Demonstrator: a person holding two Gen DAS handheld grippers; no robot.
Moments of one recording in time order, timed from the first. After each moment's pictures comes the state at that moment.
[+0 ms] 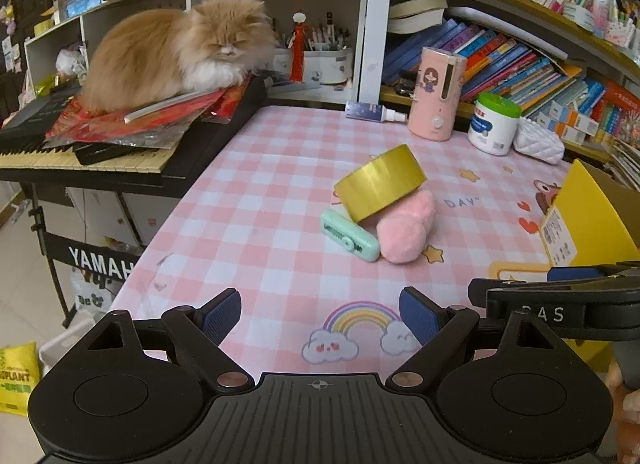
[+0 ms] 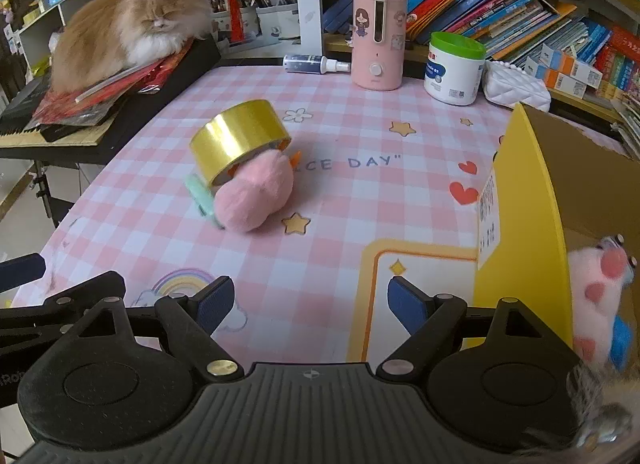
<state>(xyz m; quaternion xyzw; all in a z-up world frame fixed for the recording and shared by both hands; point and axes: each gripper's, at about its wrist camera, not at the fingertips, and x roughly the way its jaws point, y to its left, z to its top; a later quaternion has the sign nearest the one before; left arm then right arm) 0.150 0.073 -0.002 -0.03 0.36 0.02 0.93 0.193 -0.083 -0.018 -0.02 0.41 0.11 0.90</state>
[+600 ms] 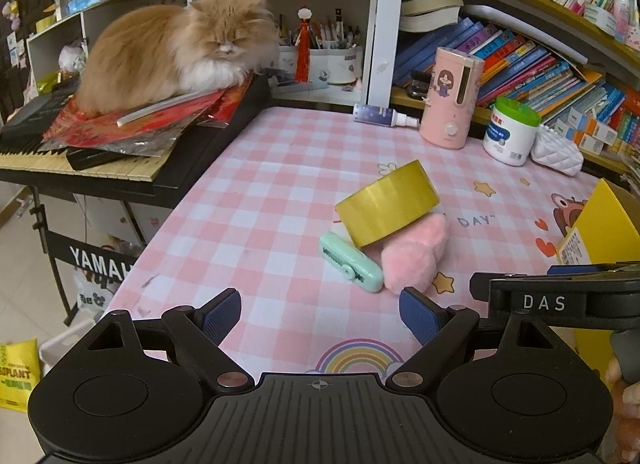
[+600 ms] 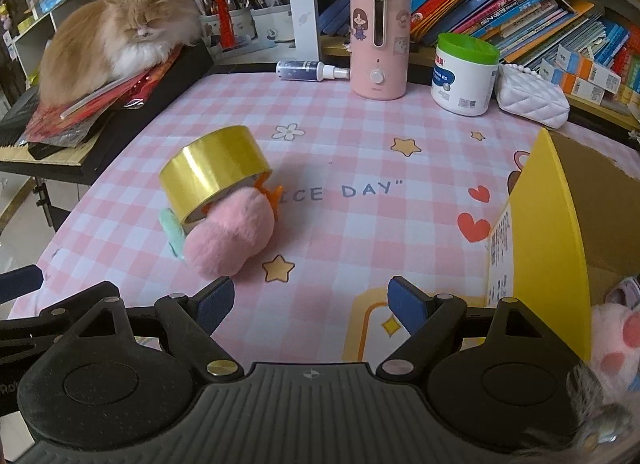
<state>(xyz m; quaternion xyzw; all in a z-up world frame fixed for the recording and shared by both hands) 0.186 0.067 -0.006 -0.03 0.37 0.04 0.93 0.246 -0.091 -0.024 -0.01 0.42 0.12 0.90</state>
